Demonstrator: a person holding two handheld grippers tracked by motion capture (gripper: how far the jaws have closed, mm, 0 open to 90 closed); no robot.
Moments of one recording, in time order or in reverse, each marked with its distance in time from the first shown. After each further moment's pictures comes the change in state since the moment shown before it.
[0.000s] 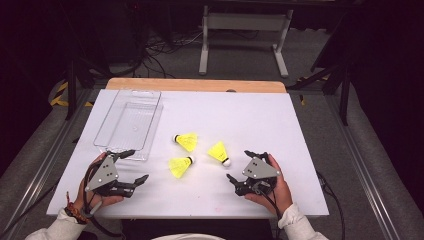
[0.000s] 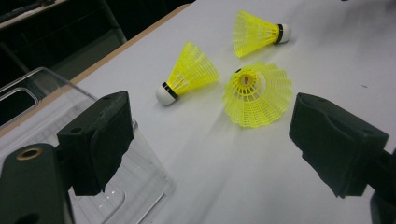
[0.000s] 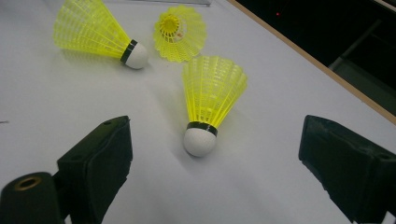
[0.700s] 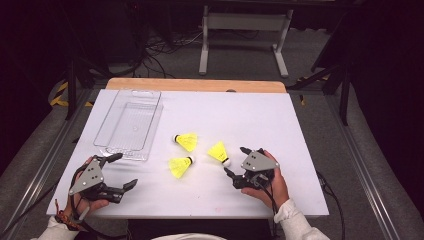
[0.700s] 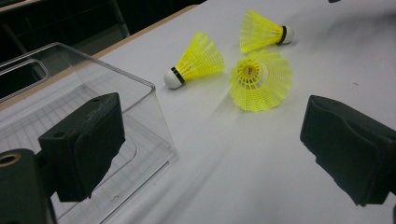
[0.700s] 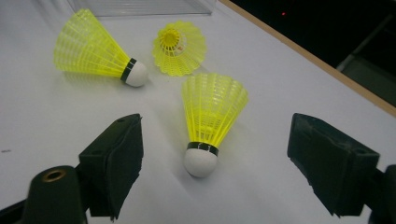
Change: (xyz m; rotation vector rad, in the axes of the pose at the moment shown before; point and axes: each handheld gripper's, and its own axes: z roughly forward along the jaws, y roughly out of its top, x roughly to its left) left arm 0.005 -0.018 -0.022 -0.027 0.004 -0.087; right arm -0.008 0.011 0.008 -0.012 0.036 0.056
